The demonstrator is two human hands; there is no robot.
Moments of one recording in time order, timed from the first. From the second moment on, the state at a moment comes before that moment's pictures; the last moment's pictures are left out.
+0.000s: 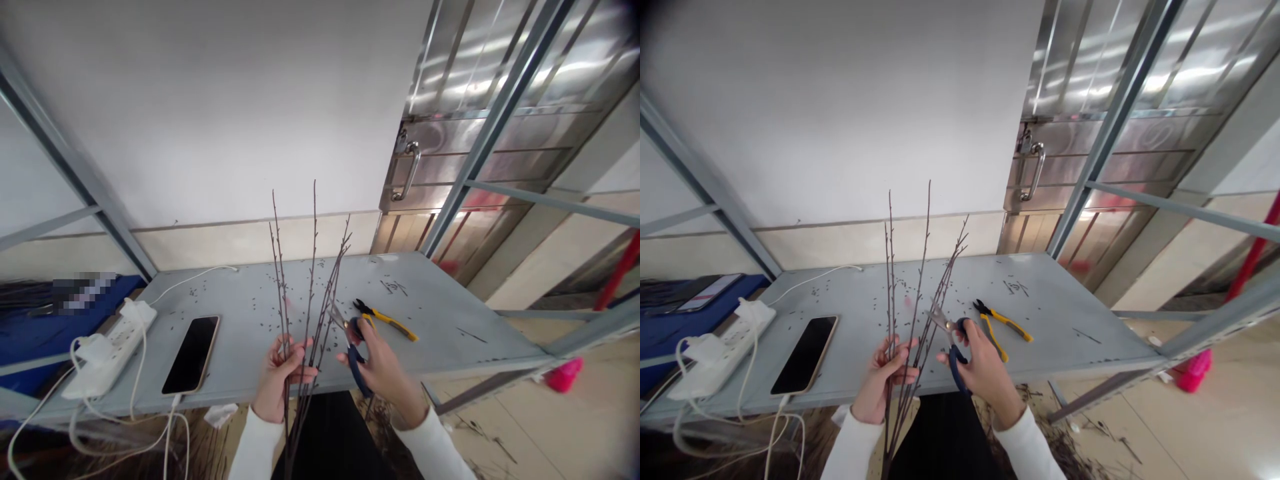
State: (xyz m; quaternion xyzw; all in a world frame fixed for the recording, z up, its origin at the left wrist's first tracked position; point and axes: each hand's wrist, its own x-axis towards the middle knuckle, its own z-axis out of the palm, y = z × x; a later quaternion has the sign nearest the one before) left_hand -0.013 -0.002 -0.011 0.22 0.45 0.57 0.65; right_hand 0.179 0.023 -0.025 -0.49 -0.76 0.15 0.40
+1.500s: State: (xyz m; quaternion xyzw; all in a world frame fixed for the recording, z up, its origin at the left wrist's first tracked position) left_hand -0.022 0.027 0.014 0.35 0.42 0.56 0.62; right_hand 0.202 0.070 0.027 -0.43 -0.84 -0.15 0.30
